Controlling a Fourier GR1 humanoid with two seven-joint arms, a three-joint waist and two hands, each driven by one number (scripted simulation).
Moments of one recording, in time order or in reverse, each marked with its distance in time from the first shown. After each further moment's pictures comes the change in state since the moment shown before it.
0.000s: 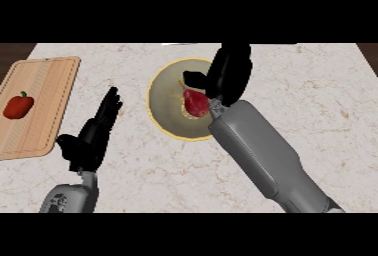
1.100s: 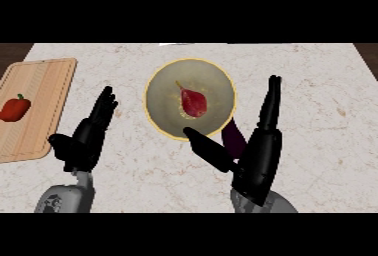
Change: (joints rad) left arm 0.005 0.005 0.025 -0.018 0.007 -0.010 0.014; right arm 0.562 0.005 0.193 -0.727 0.107 -0.078 0.056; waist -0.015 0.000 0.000
